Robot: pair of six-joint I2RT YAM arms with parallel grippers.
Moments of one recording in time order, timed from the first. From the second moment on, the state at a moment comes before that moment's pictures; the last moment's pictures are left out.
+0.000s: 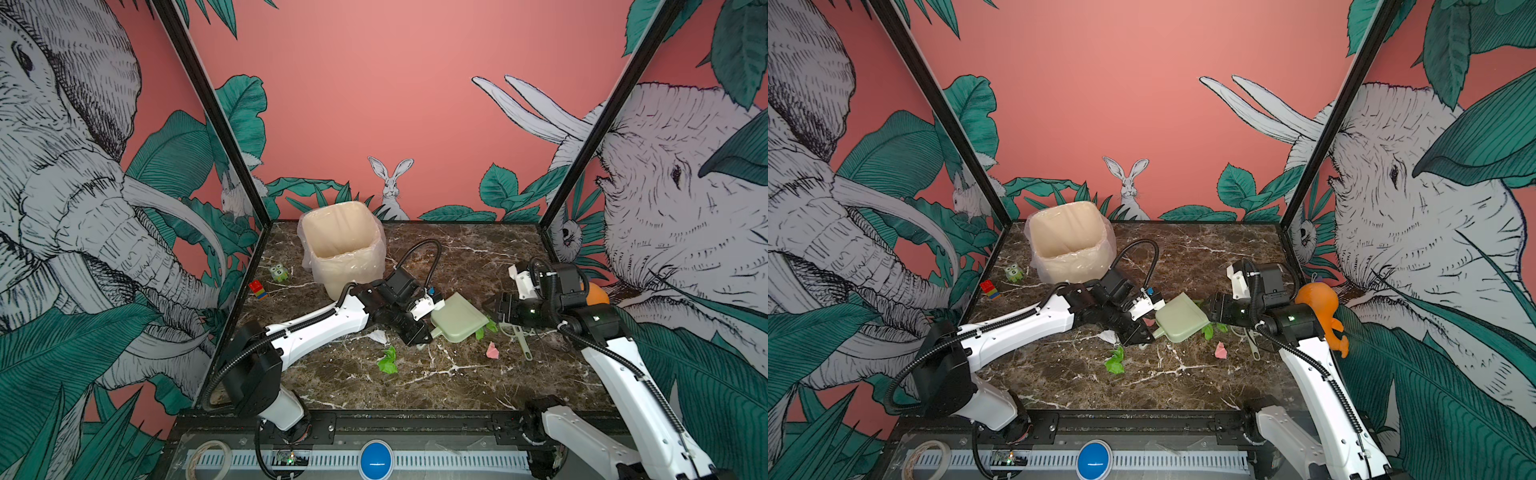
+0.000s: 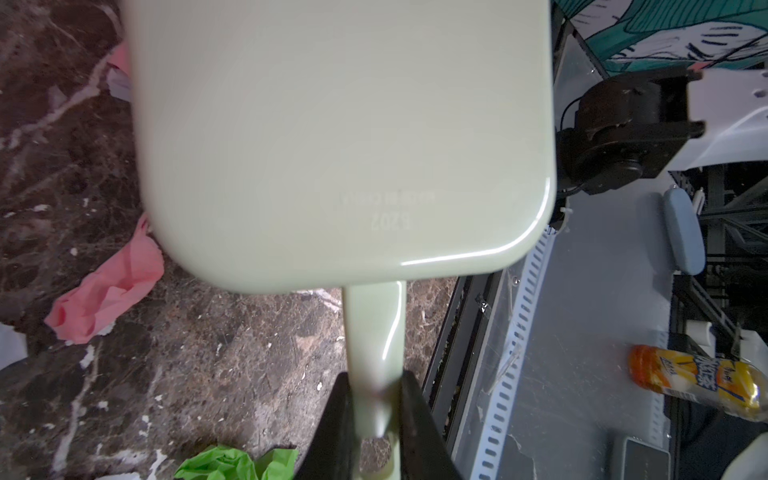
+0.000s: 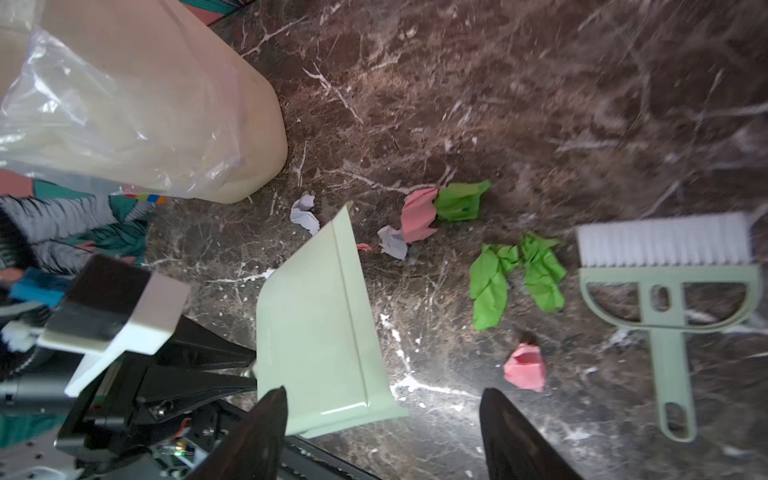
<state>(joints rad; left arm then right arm) -0.90 1.55 1.18 -0.67 0.55 -0.03 0.25 0.93 1.11 -1.05 -0.30 0.28</state>
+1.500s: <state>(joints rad) -0.87 1.56 1.29 -1.07 0.77 0.08 0.97 0.86 0.73 -0.66 0.20 -0.88</state>
